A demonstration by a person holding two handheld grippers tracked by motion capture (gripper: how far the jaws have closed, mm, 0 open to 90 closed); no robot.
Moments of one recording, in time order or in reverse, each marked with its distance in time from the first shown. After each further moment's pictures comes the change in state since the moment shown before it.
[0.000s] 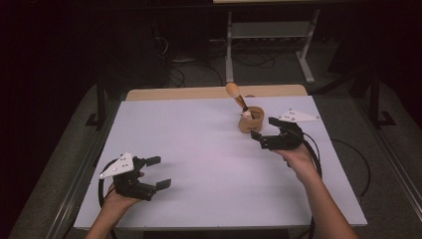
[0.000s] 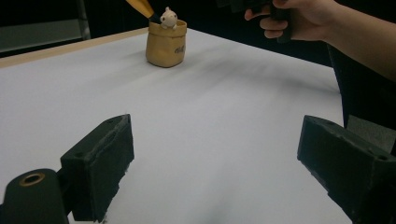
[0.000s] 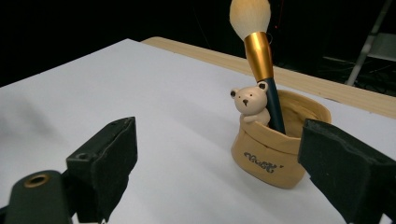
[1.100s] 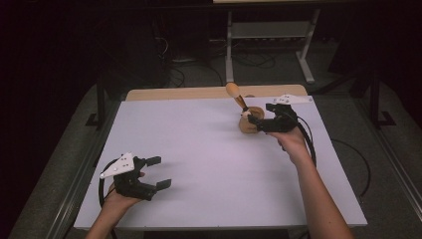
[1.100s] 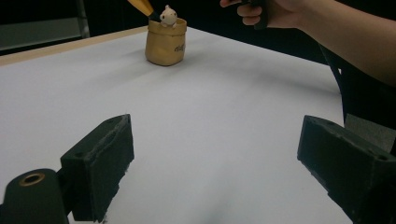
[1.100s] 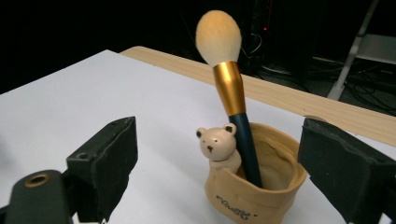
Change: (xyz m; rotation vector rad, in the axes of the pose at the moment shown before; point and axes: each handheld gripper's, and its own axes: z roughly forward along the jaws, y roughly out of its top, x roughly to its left) left arm 0.000 -0.001 0.001 0.000 -0.002 -0.009; right arm -0.023 0.028 0.032 0.006 -0.033 0.017
